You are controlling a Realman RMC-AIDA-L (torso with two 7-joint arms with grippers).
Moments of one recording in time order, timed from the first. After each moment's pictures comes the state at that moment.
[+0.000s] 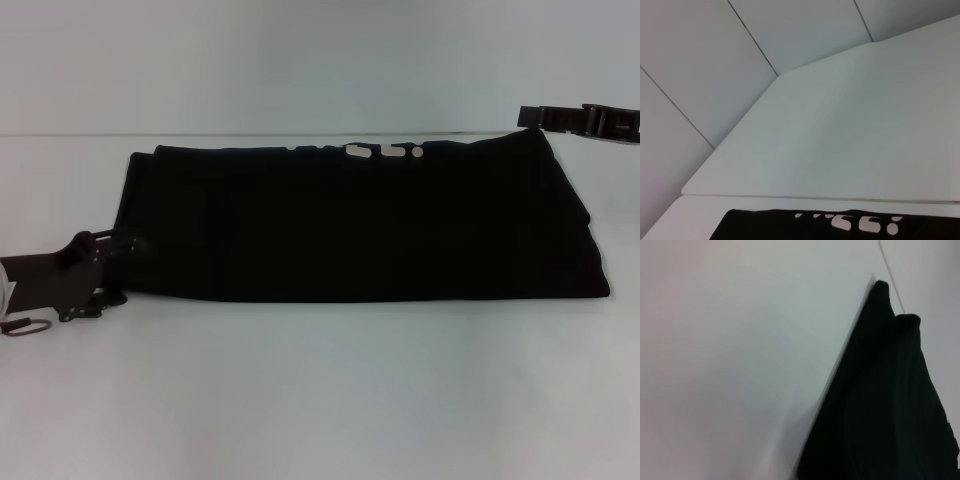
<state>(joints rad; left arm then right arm) -0.63 -2.02 0.31 0.55 2.45 1.16 -2.77 0.77 1.95 -0.48 -0.61 -2.17 -1.24 2.03</state>
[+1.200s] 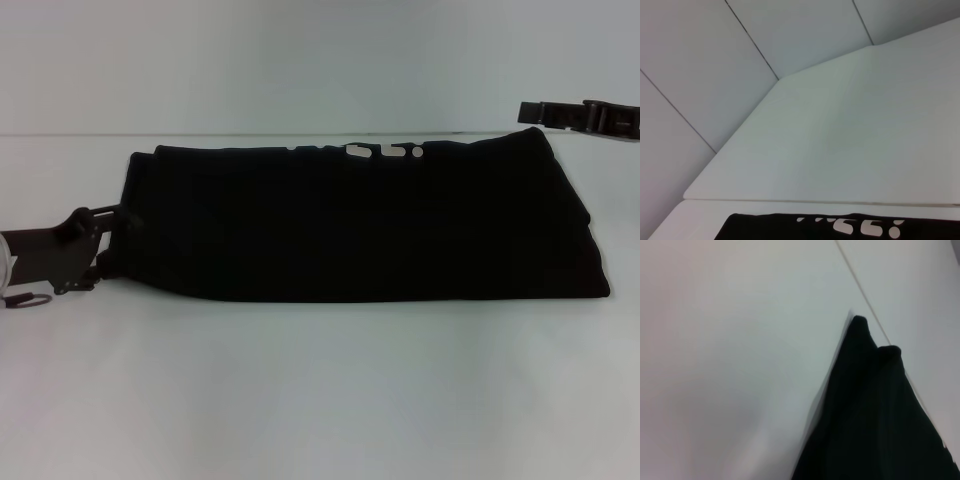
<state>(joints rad) -0.67 -2.01 0.33 0.55 2.45 1.08 -2.75 0.77 1.94 -0.48 -0.61 -2.16 -1.24 2.03</state>
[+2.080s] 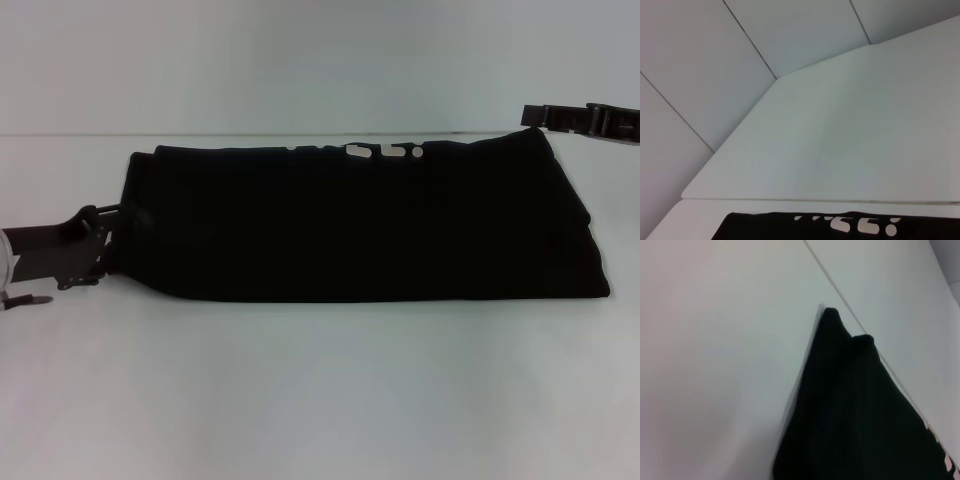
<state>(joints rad) -0.67 -2.00 0.33 0.55 2.43 1.12 -2.65 0.76 1.94 -0.48 -0.61 -2.16 -1.24 2.03</state>
